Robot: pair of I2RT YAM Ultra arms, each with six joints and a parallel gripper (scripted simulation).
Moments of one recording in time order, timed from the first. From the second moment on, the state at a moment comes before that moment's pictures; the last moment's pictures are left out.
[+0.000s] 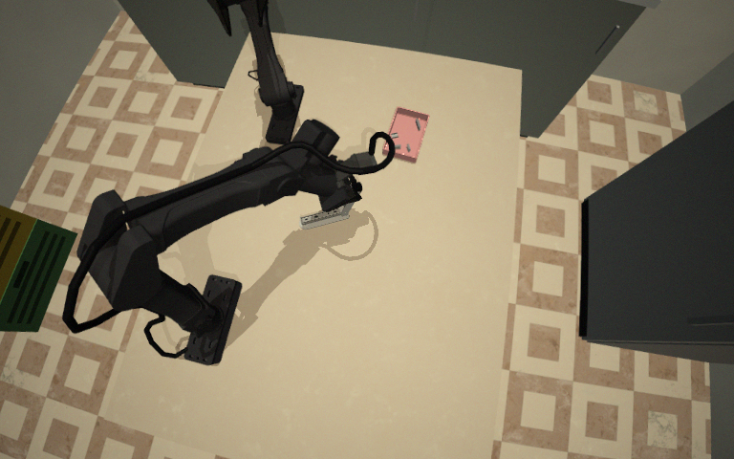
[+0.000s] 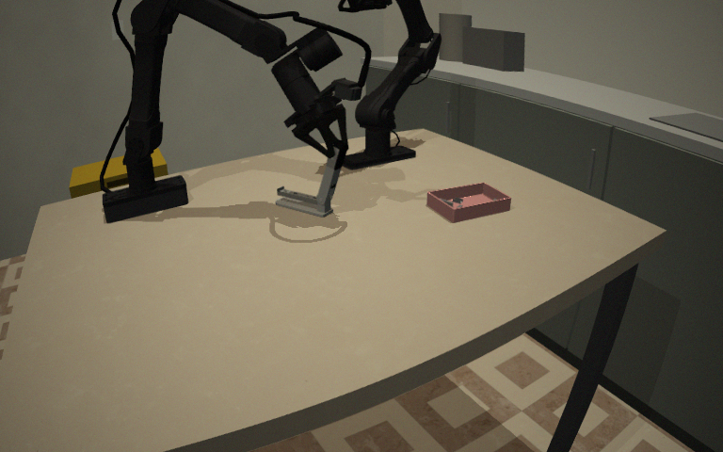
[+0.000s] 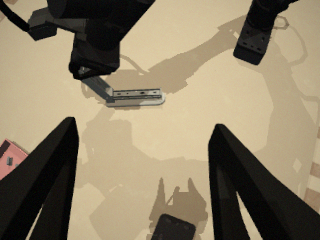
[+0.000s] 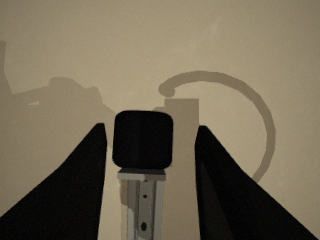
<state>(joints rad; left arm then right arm) -1.17 0.52 1.48 -1.32 -0.01 0.11 1.01 1.75 1.19 -0.44 0.29 0.44</state>
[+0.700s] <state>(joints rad) -1.17 0.52 1.48 -1.32 -0.01 0.11 1.02 1.68 1.22 -0.49 0.29 0.44</state>
